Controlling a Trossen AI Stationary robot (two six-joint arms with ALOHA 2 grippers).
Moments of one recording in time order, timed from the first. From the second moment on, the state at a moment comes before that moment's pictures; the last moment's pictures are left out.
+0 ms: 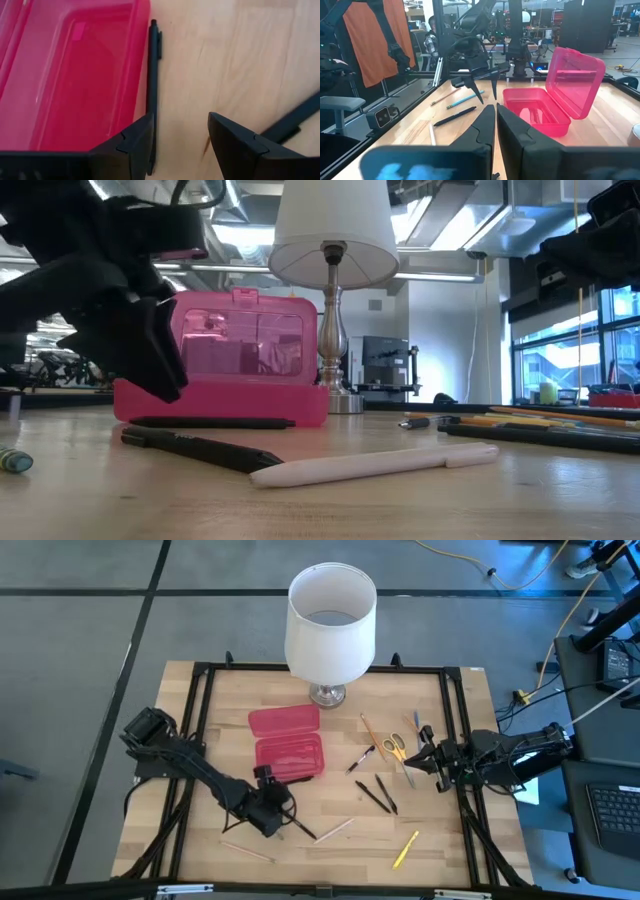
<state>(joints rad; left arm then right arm) -0.57 1.72 0.93 -0.48 -0.61 -0.72 0.22 0.00 0.01 0.03 0.02 0.04</state>
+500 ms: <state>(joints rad) -0.56 1.73 0.90 -0.47 -0.61 -0.77 0.22 0.00 0.01 0.03 0.02 0.04</state>
